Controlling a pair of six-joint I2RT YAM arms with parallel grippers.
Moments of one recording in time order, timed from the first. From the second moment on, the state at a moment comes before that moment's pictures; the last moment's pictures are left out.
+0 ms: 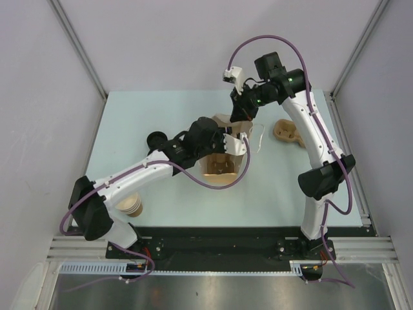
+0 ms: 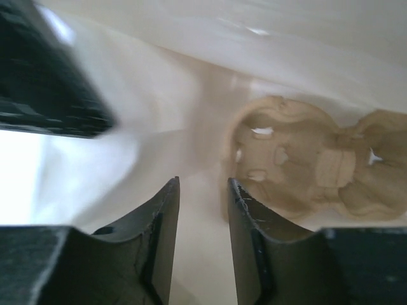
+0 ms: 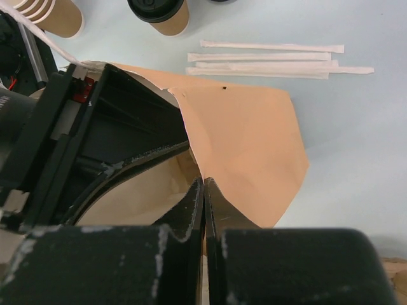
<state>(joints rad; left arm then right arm) -0.86 1.49 1.27 -0.27 -0.12 0.94 0.43 1.94 2.33 -1.29 -0.66 -0.50</state>
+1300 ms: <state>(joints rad) -0.86 1.65 1.45 -0.50 -0.10 0.93 0.46 1.94 2.34 -1.29 -0.66 -0.49</state>
